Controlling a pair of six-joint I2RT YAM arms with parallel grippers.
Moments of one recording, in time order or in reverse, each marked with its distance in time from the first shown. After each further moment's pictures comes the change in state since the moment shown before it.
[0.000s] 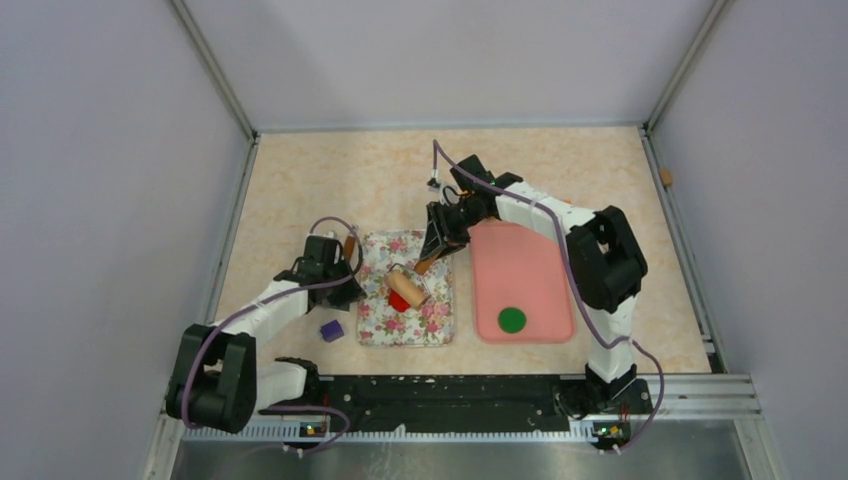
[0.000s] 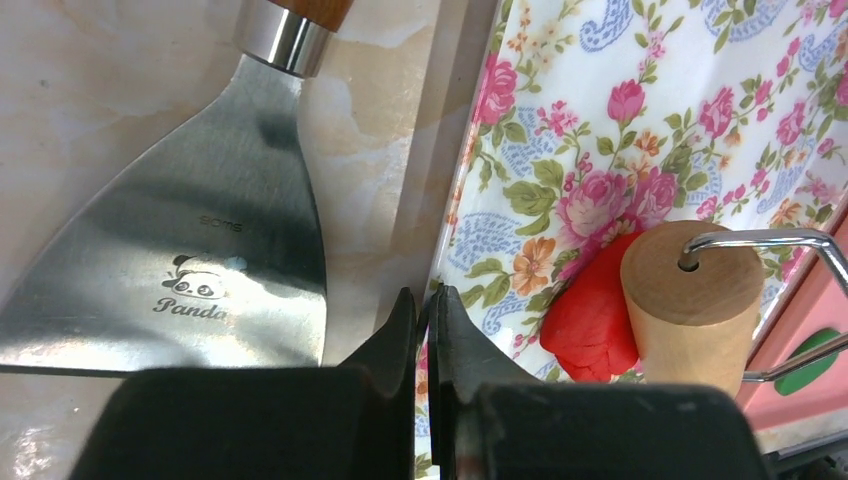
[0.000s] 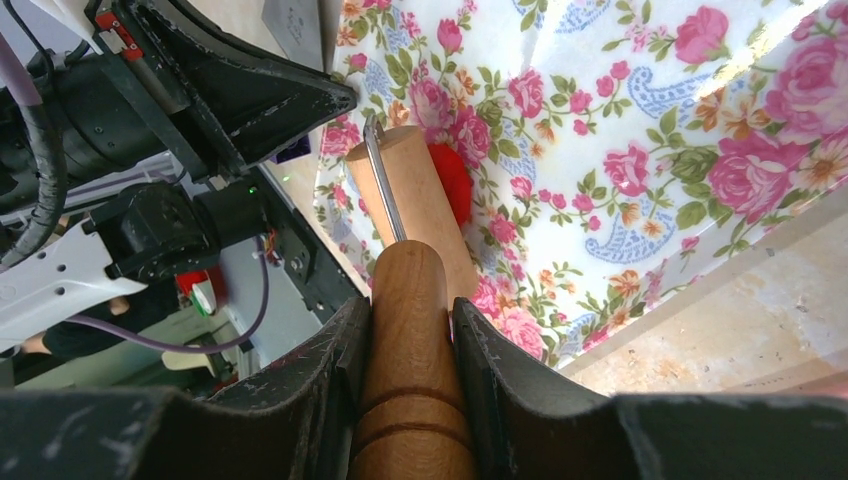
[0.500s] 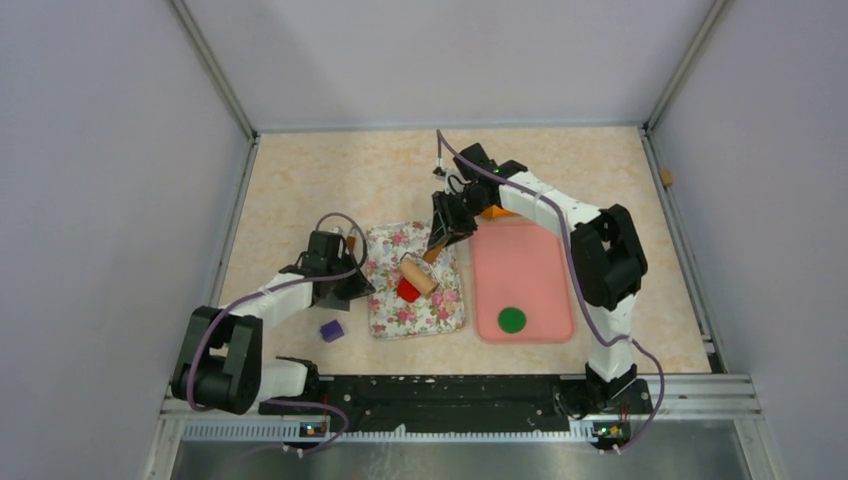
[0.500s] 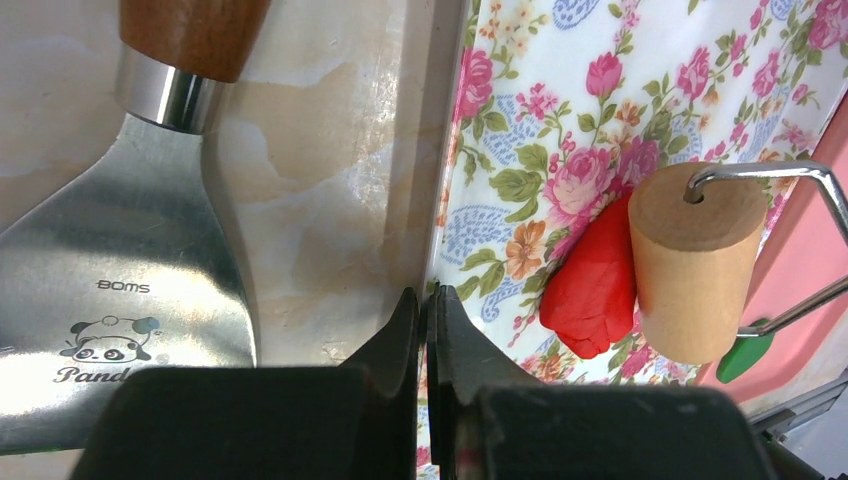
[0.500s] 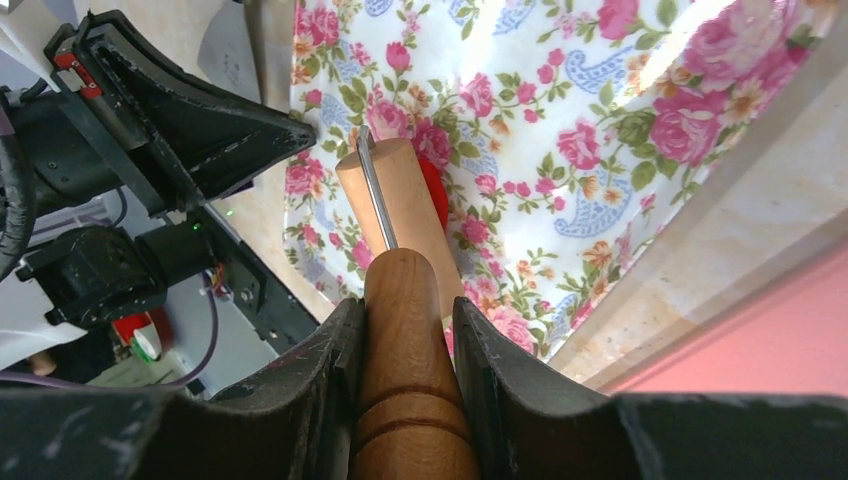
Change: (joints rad) left arm 0.000 0.077 0.018 0.095 0.080 -0.043; right arm -0.032 0.017 0.100 -0.113 0.149 -0.060
